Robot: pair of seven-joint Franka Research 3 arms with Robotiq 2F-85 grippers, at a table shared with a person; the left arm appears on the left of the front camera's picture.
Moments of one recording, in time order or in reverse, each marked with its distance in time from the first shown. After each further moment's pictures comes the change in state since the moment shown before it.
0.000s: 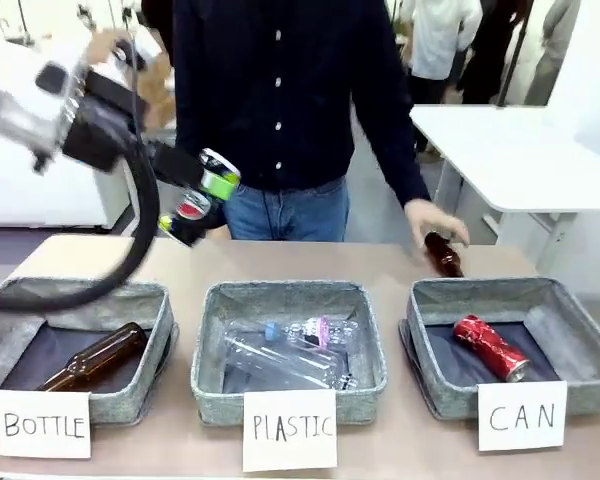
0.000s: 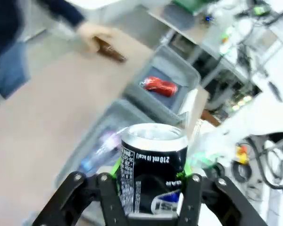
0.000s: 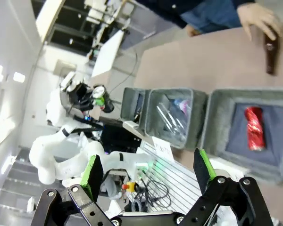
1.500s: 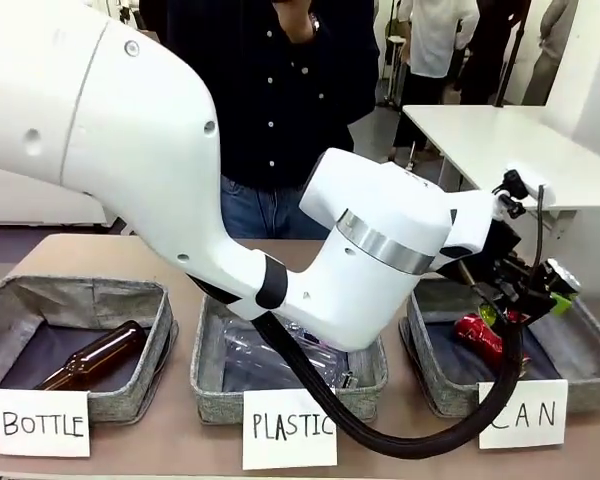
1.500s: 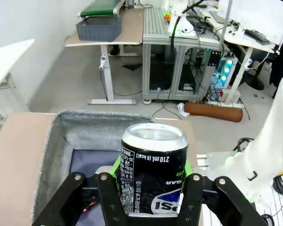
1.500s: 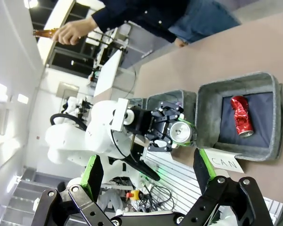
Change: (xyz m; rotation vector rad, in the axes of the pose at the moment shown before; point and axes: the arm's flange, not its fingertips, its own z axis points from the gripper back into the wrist) left arm 0.041 -0.113 -0.396 -0.231 -0.033 -0.495; right arm -0.039 -0.015 0.059 -0.001 -0.105 -0.055
